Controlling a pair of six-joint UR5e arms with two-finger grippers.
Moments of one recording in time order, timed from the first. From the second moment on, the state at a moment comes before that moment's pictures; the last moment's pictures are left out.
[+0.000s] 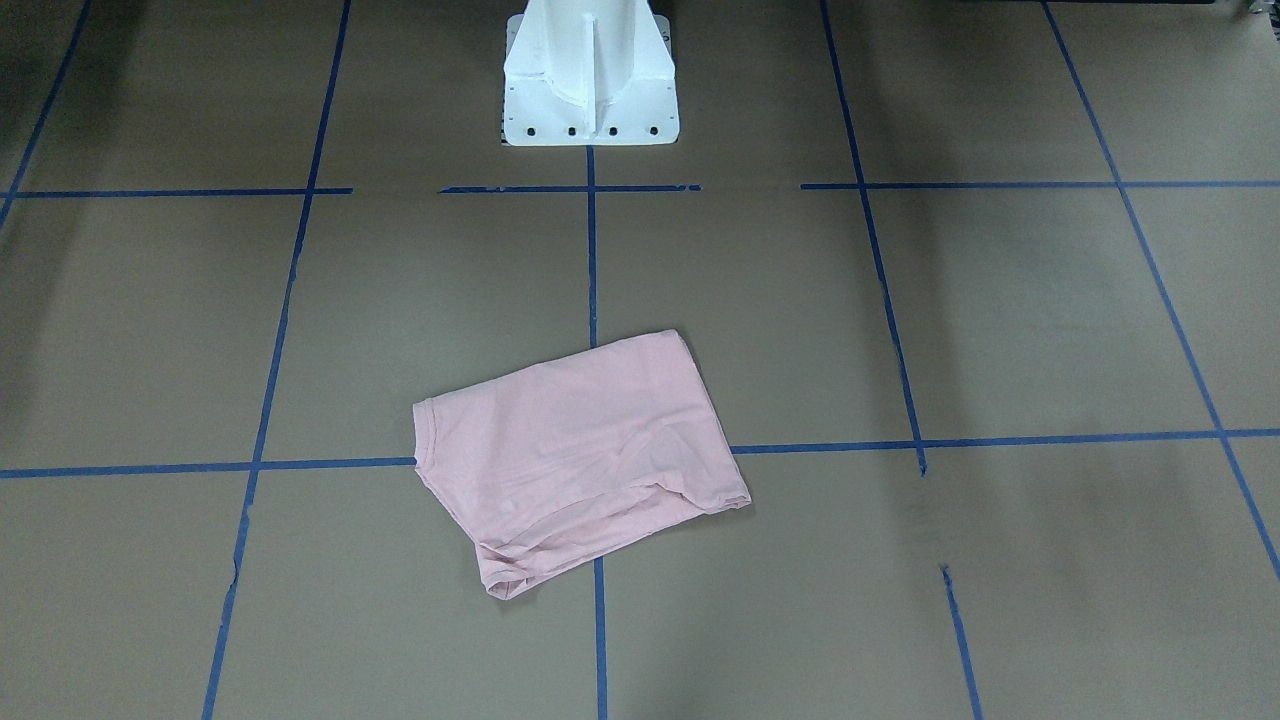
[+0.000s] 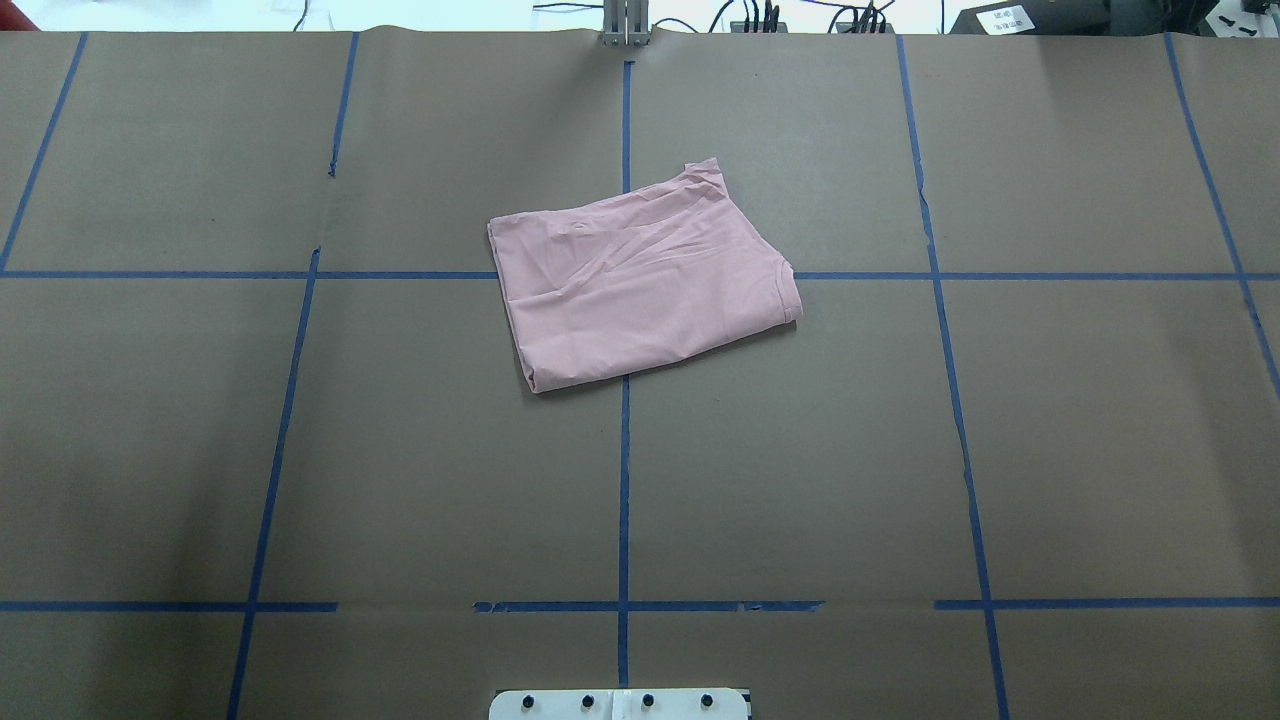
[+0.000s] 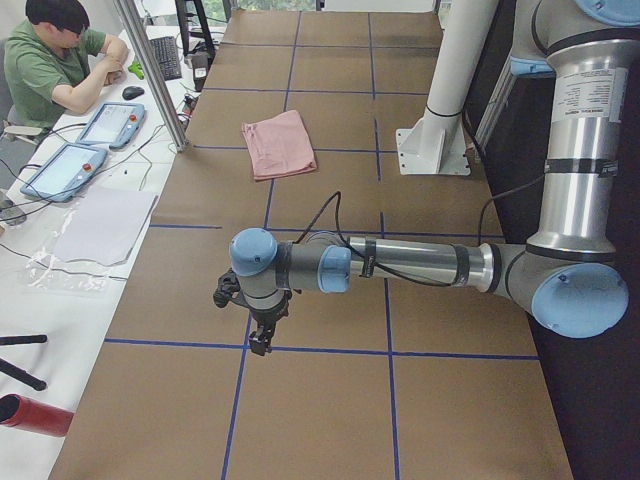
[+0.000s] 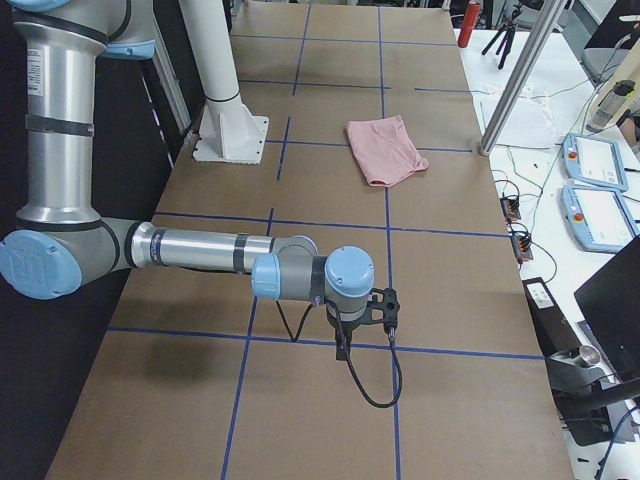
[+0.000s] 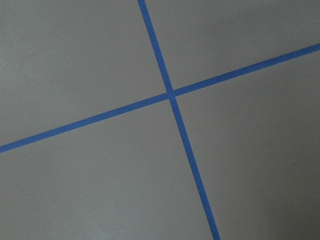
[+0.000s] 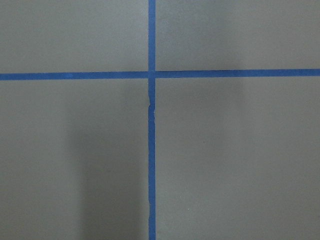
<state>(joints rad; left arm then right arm) -1.53 -1.58 -1.62 -1.55 -2.30 0.27 1.60 -1.67 1.65 -1.54 2.38 0.02</state>
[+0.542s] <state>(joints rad) -1.53 -1.58 -1.62 -1.55 -2.31 0.27 1.53 -1.66 1.67 -1.50 2.38 0.17</state>
